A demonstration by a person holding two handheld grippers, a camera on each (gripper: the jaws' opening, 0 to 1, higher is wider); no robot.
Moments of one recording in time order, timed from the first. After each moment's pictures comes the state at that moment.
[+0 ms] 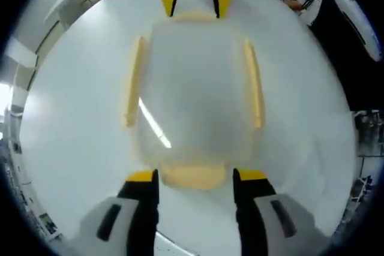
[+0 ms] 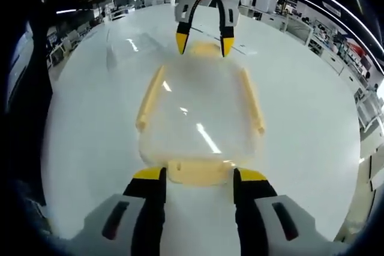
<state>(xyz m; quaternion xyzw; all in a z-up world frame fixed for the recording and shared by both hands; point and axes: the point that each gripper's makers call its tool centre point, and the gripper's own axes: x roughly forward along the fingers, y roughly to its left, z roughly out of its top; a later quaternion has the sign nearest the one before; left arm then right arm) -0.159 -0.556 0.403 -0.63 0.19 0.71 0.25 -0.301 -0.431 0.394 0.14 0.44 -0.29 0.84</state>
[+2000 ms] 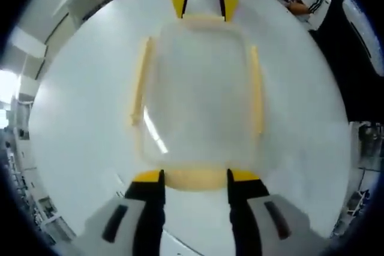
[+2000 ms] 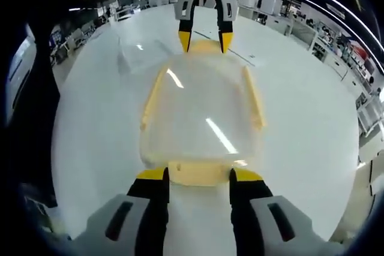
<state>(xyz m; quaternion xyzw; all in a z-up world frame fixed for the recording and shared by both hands) -0.132 -0.534 0.448 -0.64 0.19 0.72 0.20 -0.275 -0.416 0.428 0.13 0.44 -0.27 0.85</state>
